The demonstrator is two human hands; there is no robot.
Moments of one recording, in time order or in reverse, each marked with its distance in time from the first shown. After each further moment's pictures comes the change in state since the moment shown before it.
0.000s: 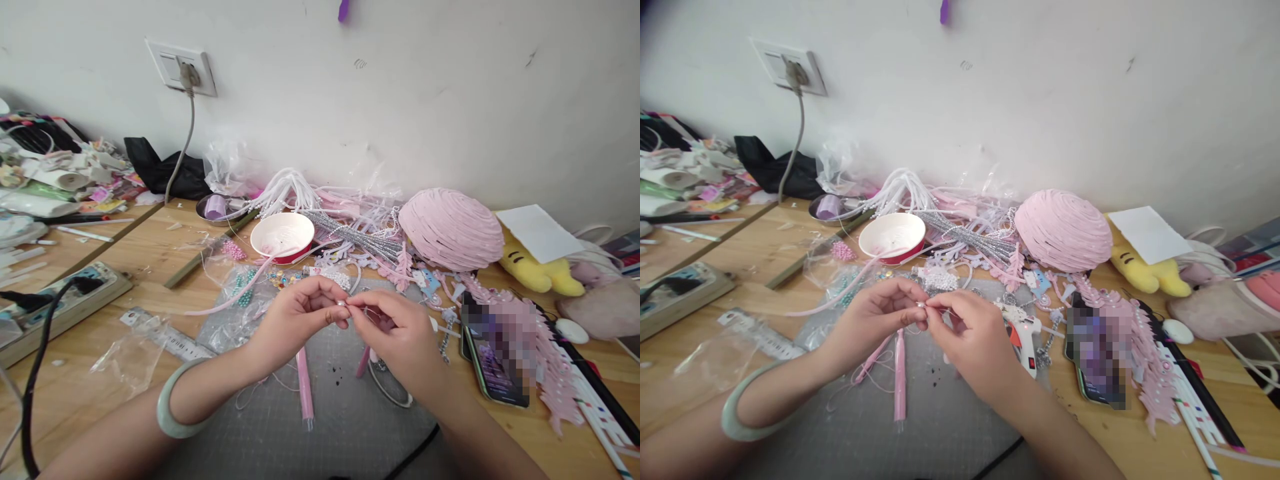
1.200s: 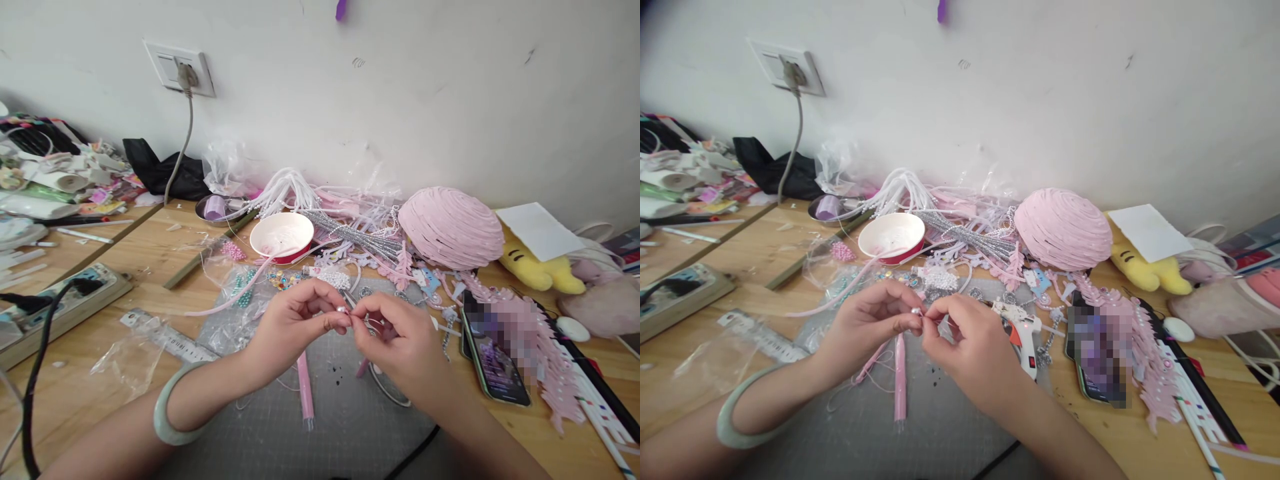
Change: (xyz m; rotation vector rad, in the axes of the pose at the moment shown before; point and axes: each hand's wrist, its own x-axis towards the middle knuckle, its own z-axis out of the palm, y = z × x) left_hand -0.009 0.003 0.003 0.147 0.088 0.071; right_hand -0.004 -0.014 -0.007 -0.060 -0.088 0.067
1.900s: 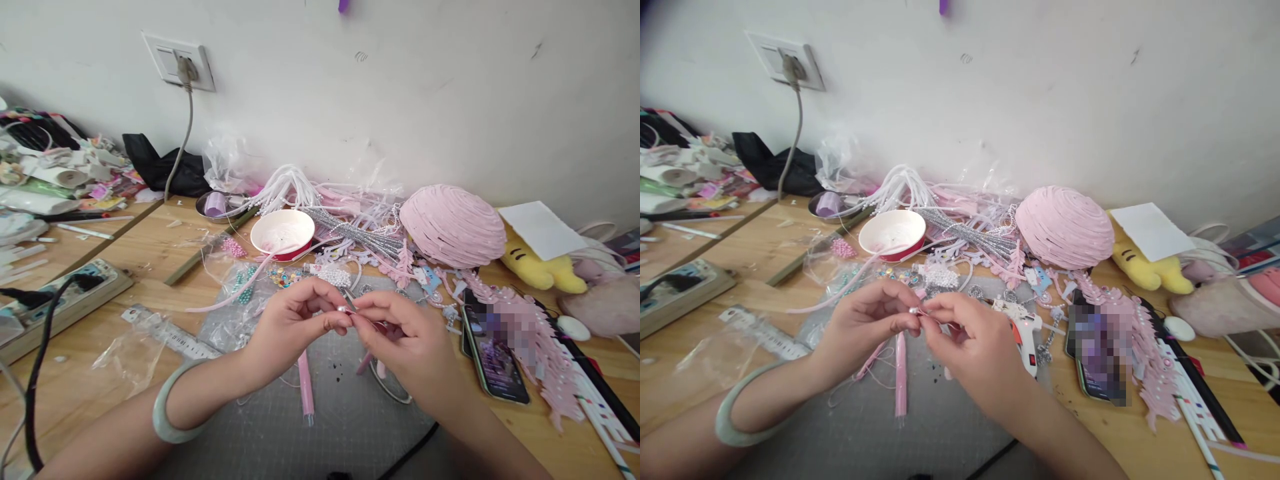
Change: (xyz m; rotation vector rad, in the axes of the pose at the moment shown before) left_hand -0.002 0.002 0.000 -0.064 -0.031 0.041; right_hand -0.003 -0.007 -0.004 0.200 -0.013 0.113
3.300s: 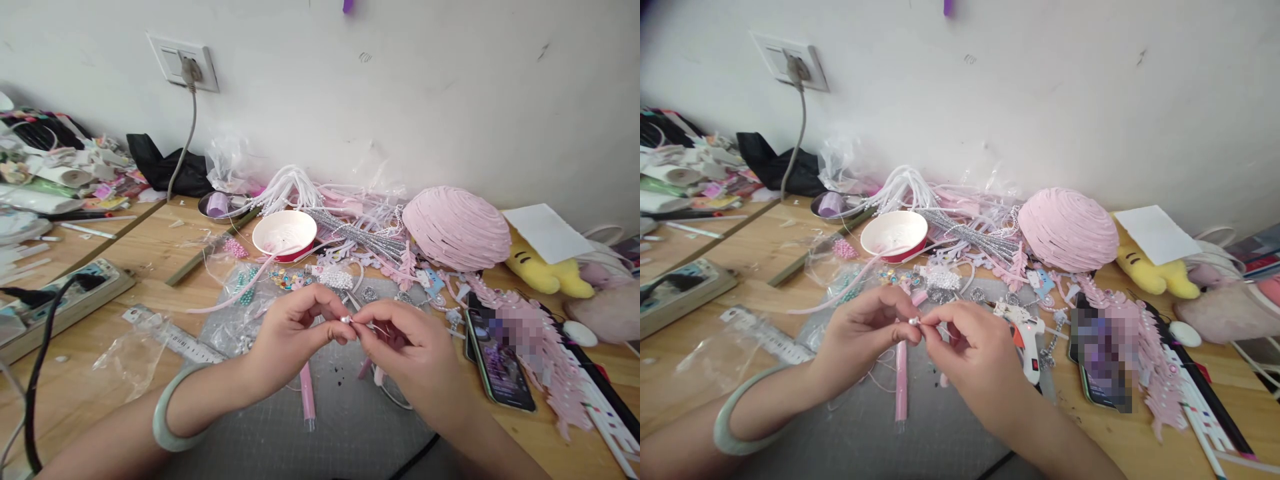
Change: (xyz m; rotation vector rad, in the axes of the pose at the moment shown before) left_hand -0.003 -0.003 0.002 0.008 -0.014 0.138; right_hand 0.002 -0.003 0.001 -0.139 0.030 -0.093
